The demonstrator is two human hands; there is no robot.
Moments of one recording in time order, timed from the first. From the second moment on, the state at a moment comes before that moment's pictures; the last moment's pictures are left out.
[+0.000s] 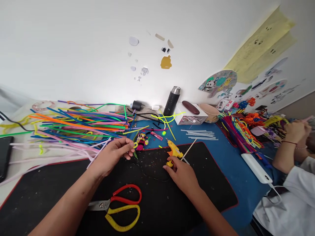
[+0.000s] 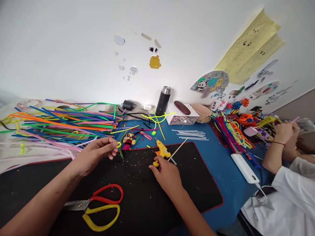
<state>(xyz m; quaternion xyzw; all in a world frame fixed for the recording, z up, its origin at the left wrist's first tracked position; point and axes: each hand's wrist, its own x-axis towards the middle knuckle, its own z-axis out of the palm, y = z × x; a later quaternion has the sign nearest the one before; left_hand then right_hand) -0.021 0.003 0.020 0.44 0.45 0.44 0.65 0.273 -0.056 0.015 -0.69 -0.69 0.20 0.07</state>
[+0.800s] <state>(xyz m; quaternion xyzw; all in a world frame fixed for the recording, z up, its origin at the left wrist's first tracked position) -0.003 -0.017 0.033 0.29 0.33 0.41 0.80 0.205 -0.041 0.037 -0.53 -0.73 0.22 0.38</state>
